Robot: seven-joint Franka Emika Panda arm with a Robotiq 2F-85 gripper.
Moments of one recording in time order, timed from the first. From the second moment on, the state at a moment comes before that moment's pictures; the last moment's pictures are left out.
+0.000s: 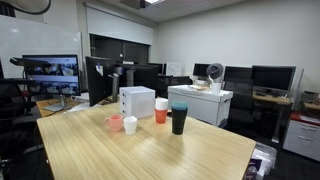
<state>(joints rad) -0.38 0.55 -0.07 -0.36 0.01 0.95 -0.17</state>
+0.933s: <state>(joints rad) -0.31 0.63 -0.11 -0.37 -0.14 0.97 -0.41</state>
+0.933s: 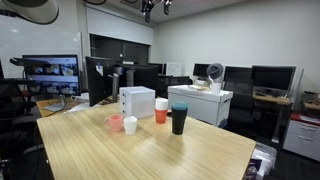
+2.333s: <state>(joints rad) -0.31 0.66 0.00 -0.37 0.08 0.96 -0.32</state>
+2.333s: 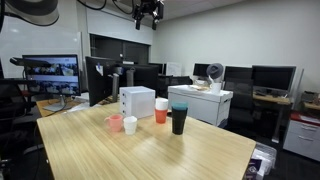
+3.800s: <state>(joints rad) -0.33 0.66 -0.02 -0.37 0.01 0.86 -0.55</state>
